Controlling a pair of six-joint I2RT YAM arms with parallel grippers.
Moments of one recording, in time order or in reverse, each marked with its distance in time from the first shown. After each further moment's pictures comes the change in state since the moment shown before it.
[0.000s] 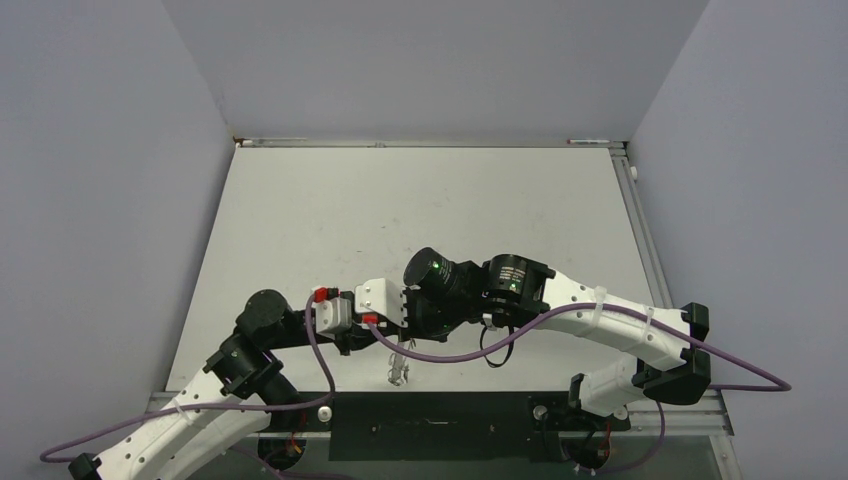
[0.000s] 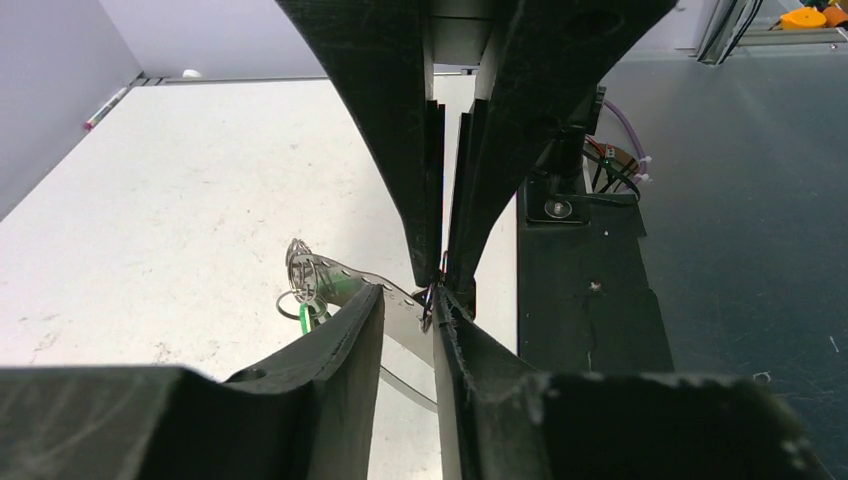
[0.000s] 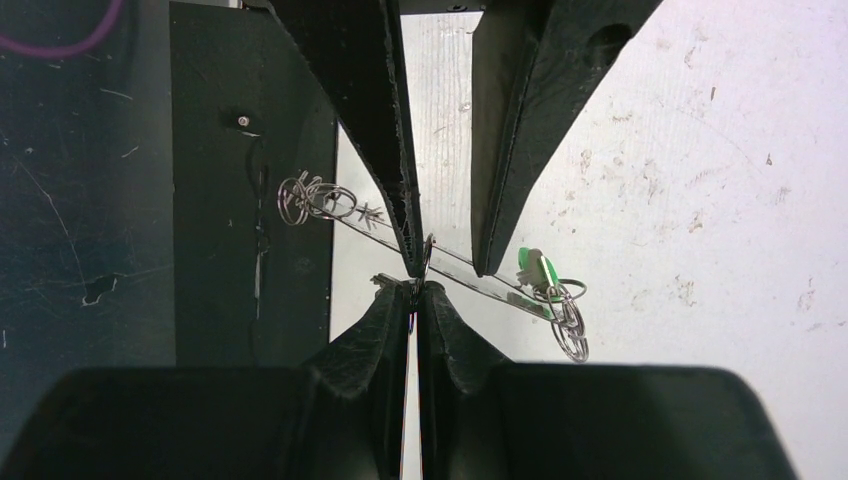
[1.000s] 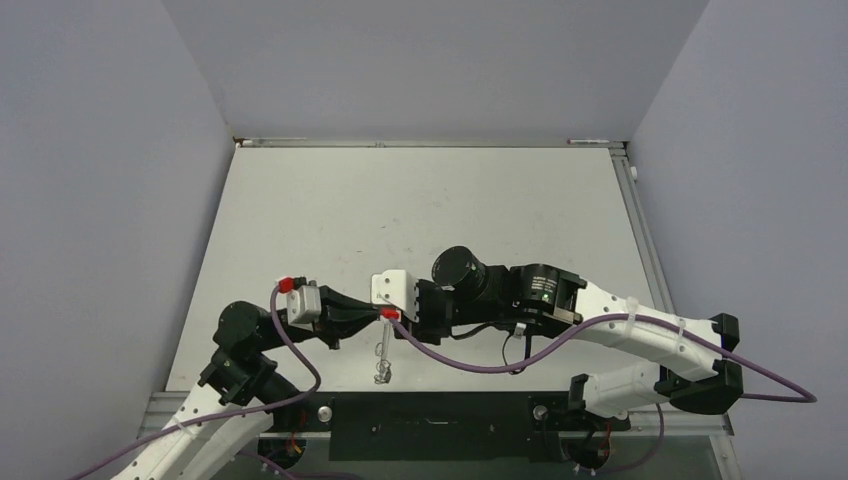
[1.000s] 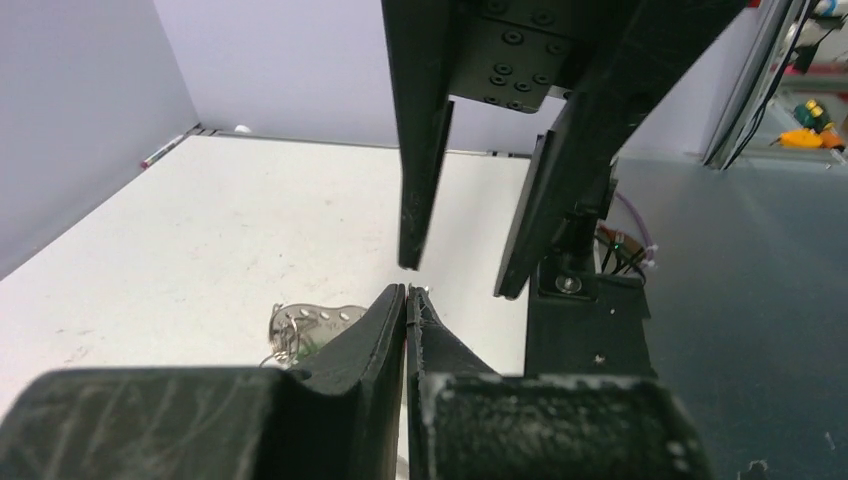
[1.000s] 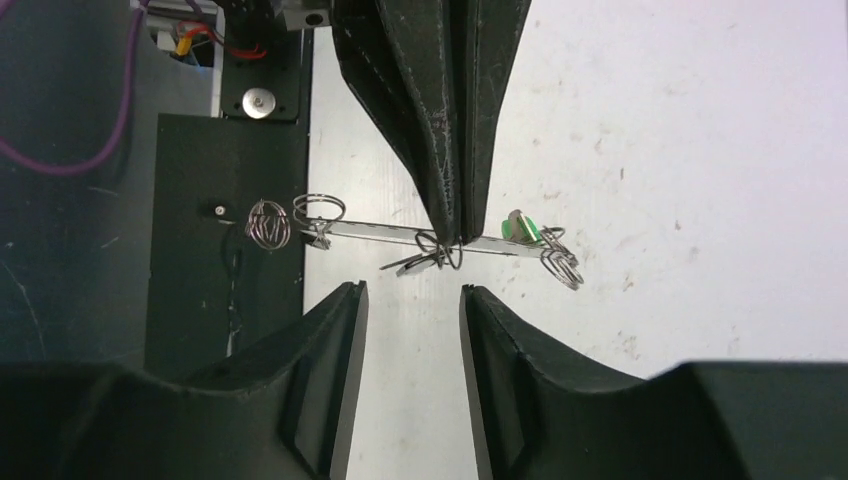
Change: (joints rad) left arm 0.135 -0.097 -0.040 0.153 0.043 -0.196; right arm 0.000 -0.127 -0.120 0.219 0.019 0.010
